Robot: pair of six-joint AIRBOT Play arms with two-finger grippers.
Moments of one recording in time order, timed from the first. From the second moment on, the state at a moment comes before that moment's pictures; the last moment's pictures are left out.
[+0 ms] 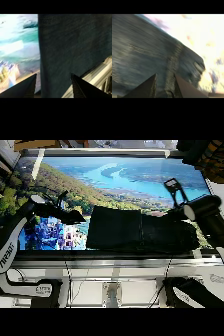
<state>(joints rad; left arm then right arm) 0.03 -1.50 1.07 0.76 -1.28 -1.09 0.27 -0.97 1.10 -1.96 1.37 1.58</state>
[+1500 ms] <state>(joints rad) -0.01 -1.47 1.08 1.32 -1.30 -1.27 0.08 -0.88 1.10 -1.94 1.42 1.58</state>
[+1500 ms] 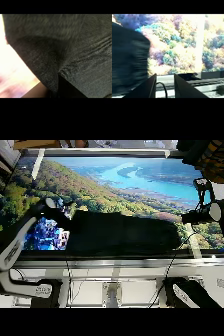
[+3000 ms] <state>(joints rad) -0.65 -1.34 1.38 0.75 -1.04 -1.54 0.08 -0.89 1.09 -1.88 1.29 1.58</state>
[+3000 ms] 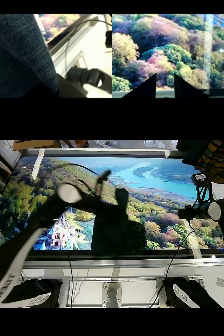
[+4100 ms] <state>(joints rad) -0.64 -1.47 1.39 1.09 -1.04 -1.52 -0.07 -0.94 0.79 -1.40 1.23 1.28</state>
